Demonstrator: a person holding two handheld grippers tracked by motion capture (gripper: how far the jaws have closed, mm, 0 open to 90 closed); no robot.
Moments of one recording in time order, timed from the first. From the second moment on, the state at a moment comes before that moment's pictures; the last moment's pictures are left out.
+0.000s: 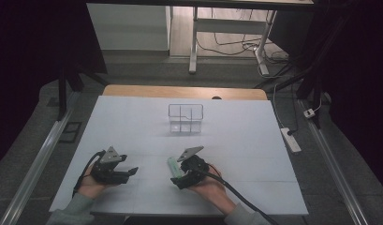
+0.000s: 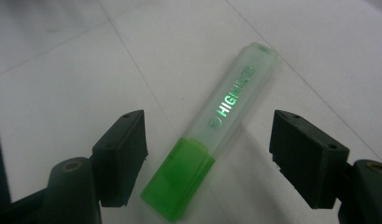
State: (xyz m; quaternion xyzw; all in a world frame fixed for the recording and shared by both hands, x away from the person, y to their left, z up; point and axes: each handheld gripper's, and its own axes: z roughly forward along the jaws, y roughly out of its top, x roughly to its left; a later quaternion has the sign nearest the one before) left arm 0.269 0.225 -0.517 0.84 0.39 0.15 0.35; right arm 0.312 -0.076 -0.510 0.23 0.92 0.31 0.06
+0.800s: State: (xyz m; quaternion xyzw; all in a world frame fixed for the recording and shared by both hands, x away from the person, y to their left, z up) left arm 0.269 0.226 -0.519 0.84 0.39 0.16 0.35; right arm 0.316 -0.067 -0.515 0.23 0.93 0.26 0.08
